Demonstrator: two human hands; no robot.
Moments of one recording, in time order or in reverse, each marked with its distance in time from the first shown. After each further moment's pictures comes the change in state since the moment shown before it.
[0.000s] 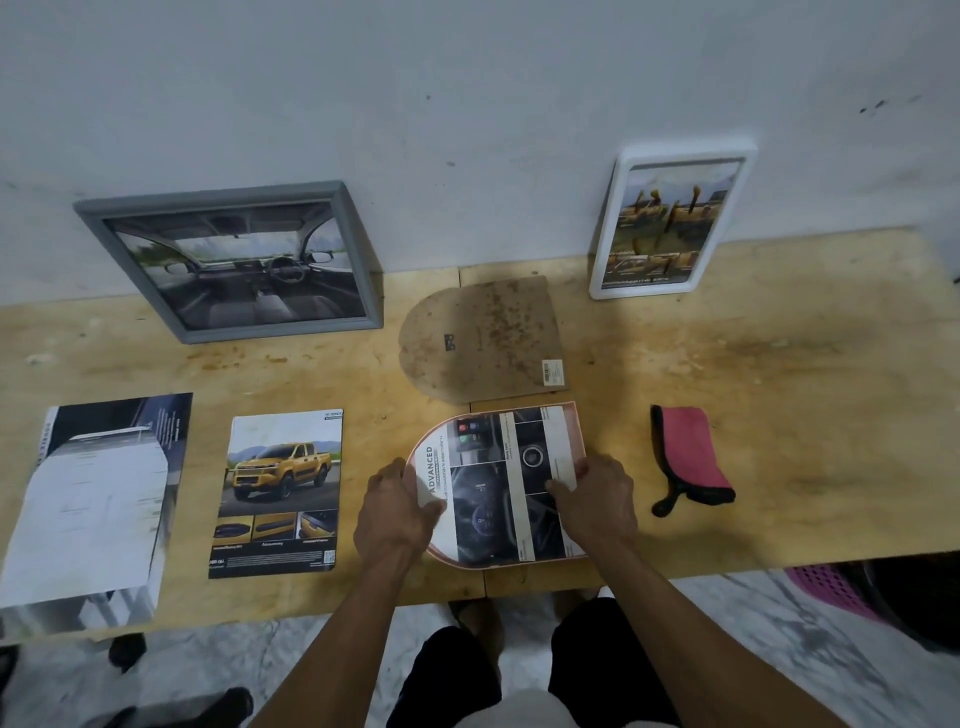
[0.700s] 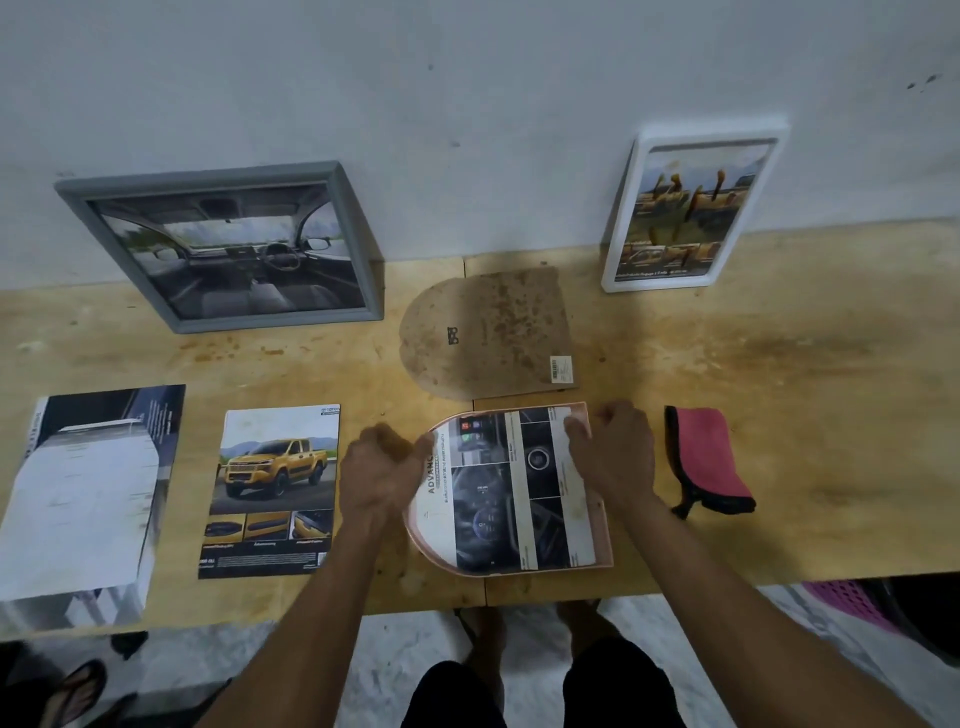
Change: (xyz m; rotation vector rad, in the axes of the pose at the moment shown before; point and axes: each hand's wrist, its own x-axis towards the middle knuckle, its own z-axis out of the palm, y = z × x) left_hand 0.031 0.018 -0.025 -0.315 0.084 -0.084; right_hand 0.047 -0.026 -0.022 0.124 0.074 -0.039
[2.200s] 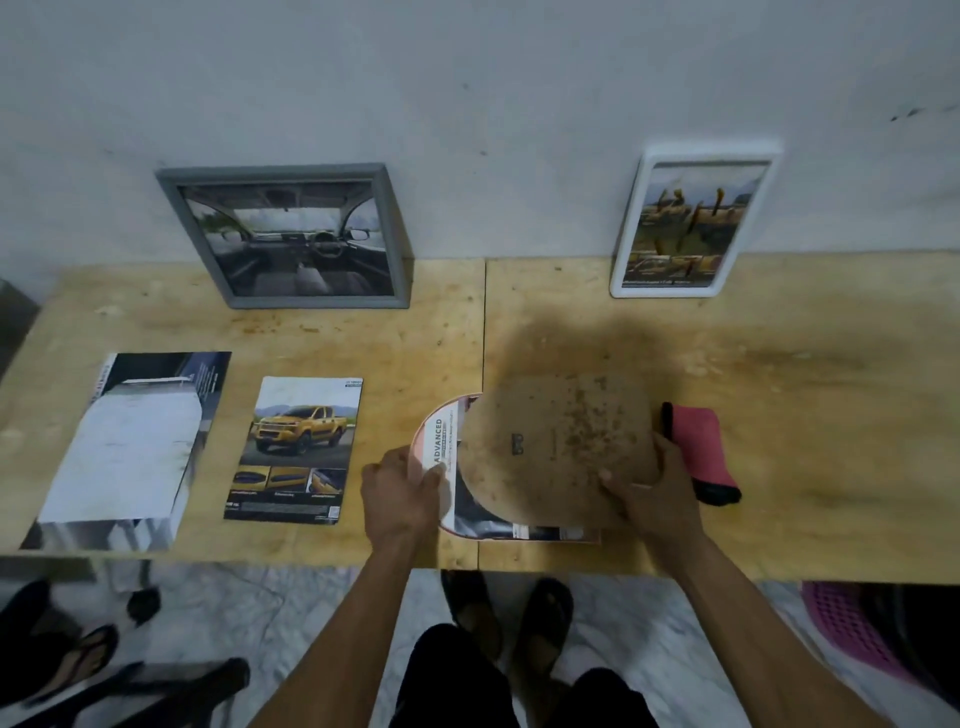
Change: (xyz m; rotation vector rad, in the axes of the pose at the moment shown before) left_hand -0.068 -0.036 0.028 0.020 0.184 0.023; right_hand -0.054 0.070 -0.049 0.602 -0.255 0.081
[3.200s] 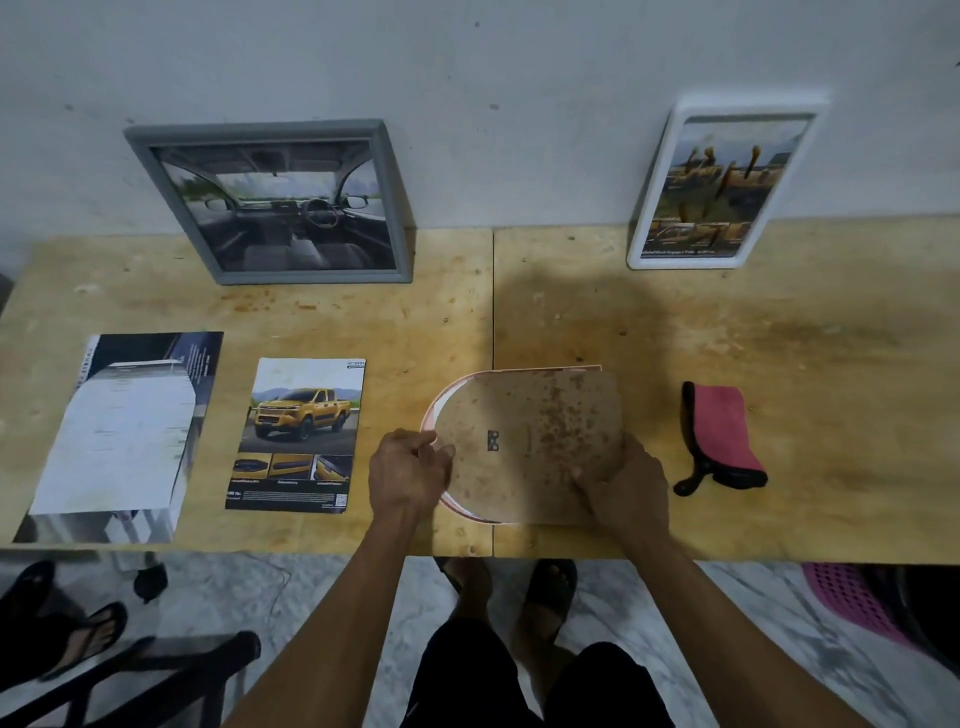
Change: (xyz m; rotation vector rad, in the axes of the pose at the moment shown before) left_hand 0.023 -0.007 -0.001 -0.045 -0.094 0.029; right_hand 0.004 0.020 0.054 -0.625 0.077 -0.001
